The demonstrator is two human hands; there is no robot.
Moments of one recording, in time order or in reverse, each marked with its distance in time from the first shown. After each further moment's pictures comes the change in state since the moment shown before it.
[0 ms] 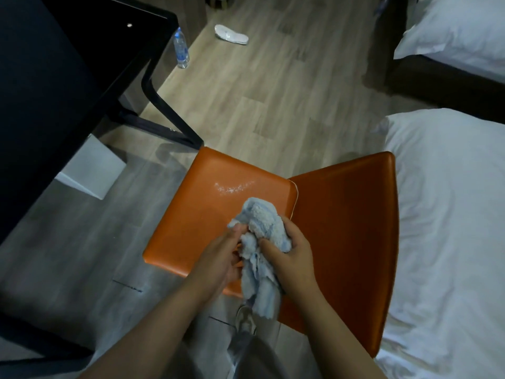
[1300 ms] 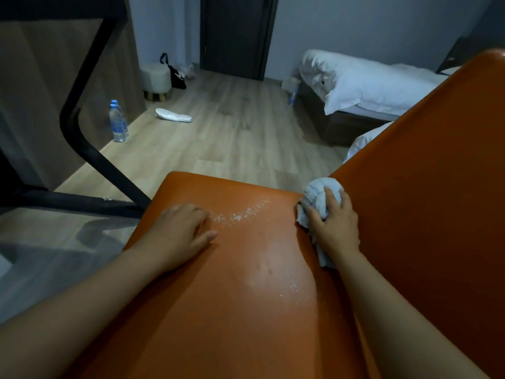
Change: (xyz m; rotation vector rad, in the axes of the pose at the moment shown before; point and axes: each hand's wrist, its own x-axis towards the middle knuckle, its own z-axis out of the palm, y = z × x) left_hand 0.324 -0.062 -0.274 1.809 0.122 0.841; right_hand 0.269 0.285 0.054 -0.817 0.746 -0.187
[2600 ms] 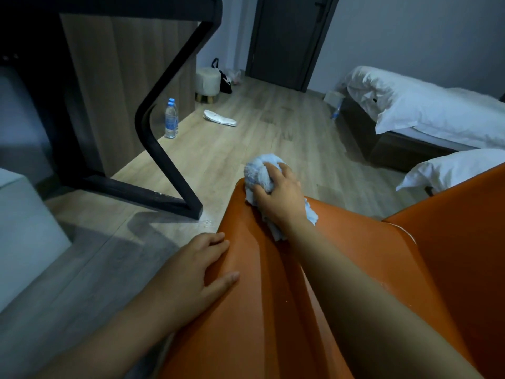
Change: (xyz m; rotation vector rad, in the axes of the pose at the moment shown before) left_hand -0.084 -0.086 0.007 -0.398 0.142 -0.096; right_hand 0.001 -0.235 0.114 0.154 -0.200 -0.402
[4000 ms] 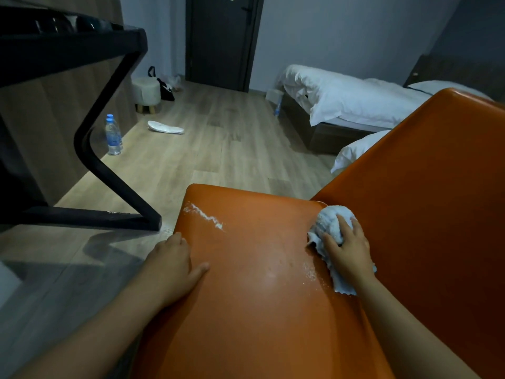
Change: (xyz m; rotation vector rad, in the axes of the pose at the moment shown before) left_hand 0.008 0.057 -0.010 0.423 -0.219 -0.102; right_hand -0.178 0.146 -0.147 -0.137 0.180 0.526
